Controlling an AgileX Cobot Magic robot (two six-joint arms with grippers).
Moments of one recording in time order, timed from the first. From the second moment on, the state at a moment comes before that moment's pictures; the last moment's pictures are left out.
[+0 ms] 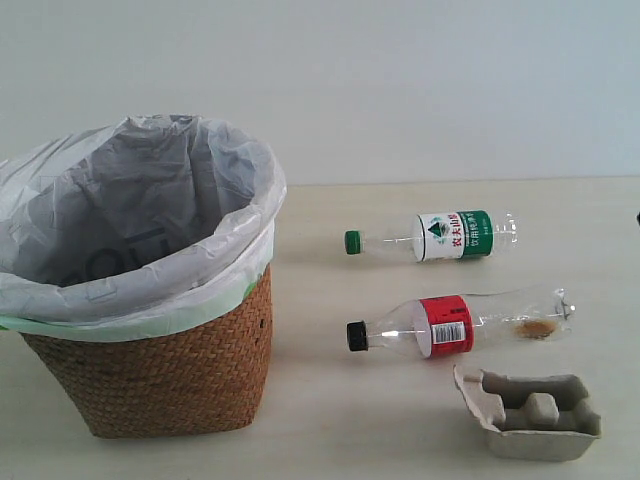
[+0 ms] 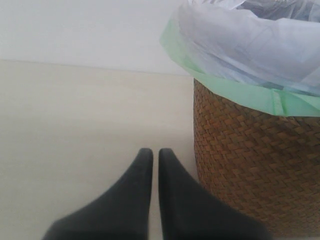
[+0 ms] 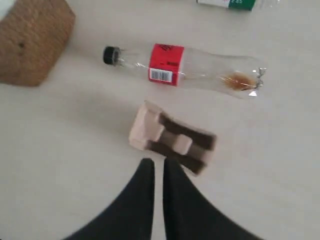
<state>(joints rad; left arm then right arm) -0.01 0.00 0.00 0.01 0.29 -0.09 0.16 1.05 -1.09 0.26 1.16 -0.28</state>
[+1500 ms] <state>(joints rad) -0.01 0.00 0.00 0.01 0.29 -0.09 0.37 1.62 -1.16 -0.04 1.21 -0.88</state>
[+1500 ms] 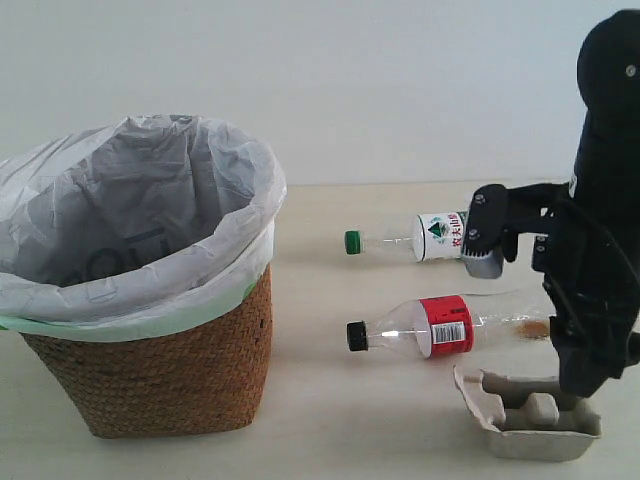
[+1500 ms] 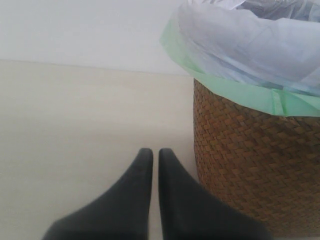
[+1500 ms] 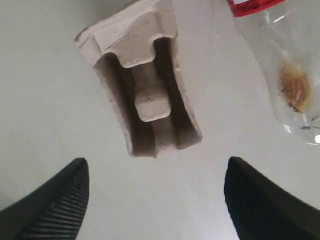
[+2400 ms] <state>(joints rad) -0.01 0.00 0.00 0.01 0.29 -0.09 0.37 1.66 -0.94 0.02 0.83 -0.84</state>
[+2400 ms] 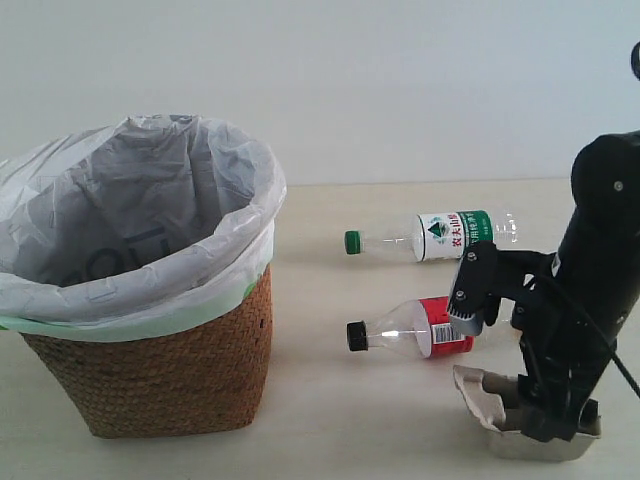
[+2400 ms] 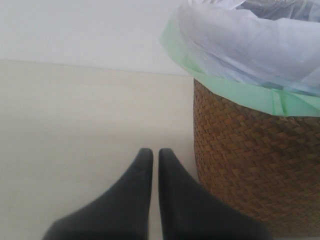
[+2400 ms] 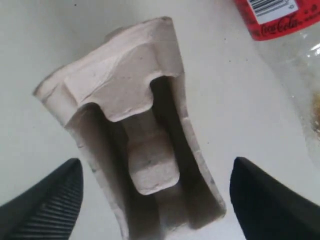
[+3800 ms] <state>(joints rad) -0.01 0.00 0.00 0.01 0.29 -0.09 0.37 1.85 -0.94 0.09 0.77 -0.81</state>
